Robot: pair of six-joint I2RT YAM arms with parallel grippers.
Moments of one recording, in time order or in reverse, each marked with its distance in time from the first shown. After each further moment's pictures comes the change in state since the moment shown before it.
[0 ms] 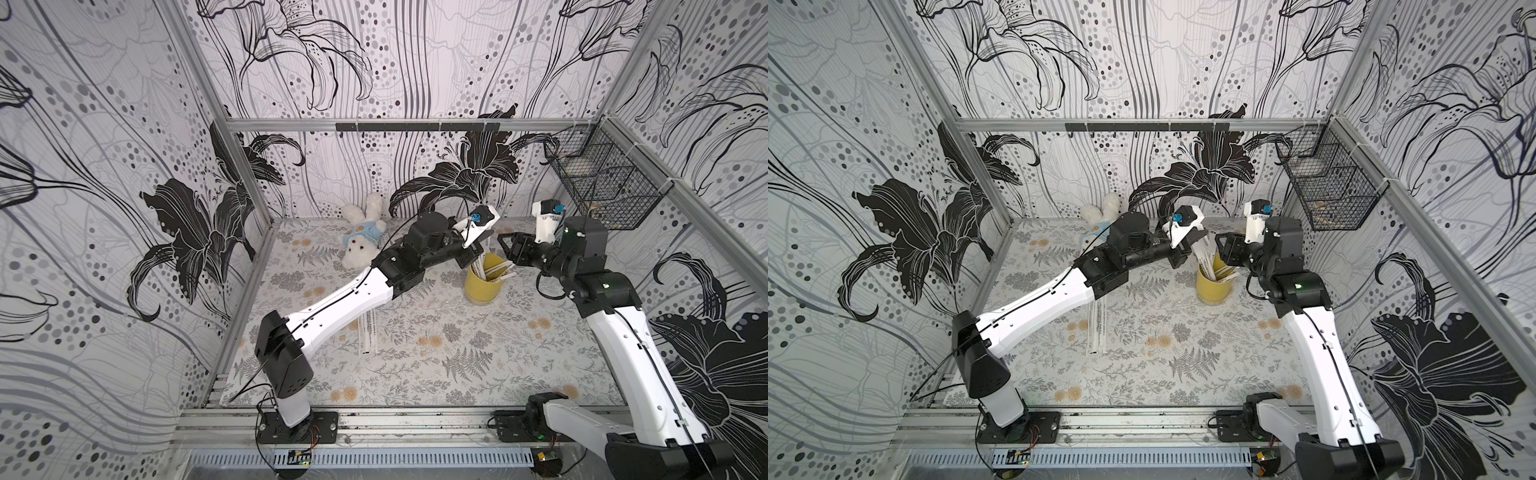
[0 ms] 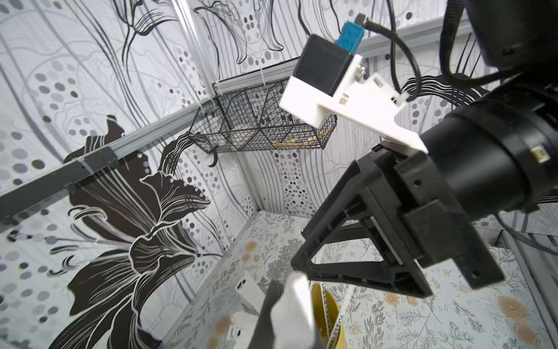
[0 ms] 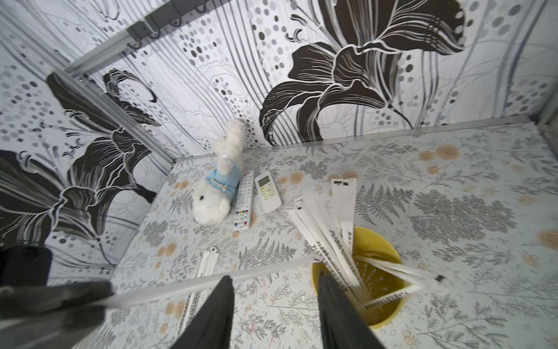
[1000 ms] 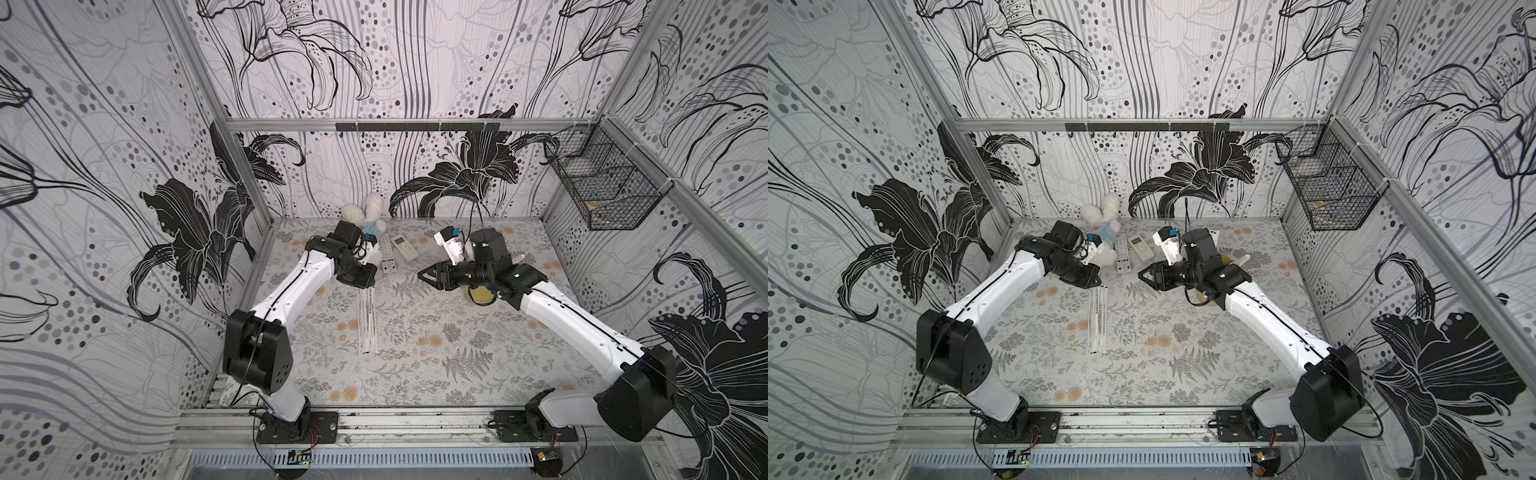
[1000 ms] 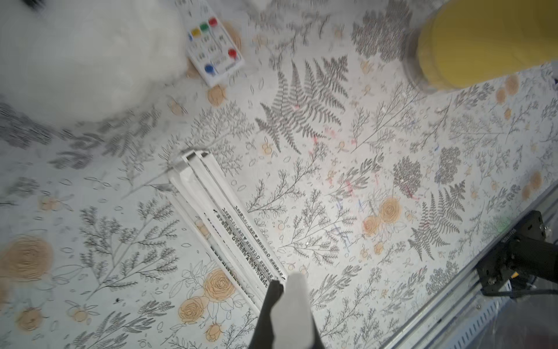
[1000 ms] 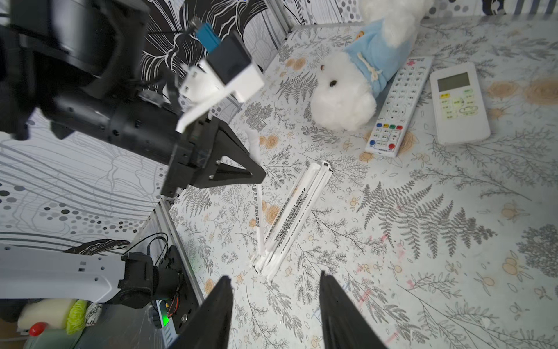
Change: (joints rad) left arm 0.549 -0.039 -0.285 -0.908 0.215 -0.204; right arm 0.412 0.288 -0.121 0.229 -0.205 0.028
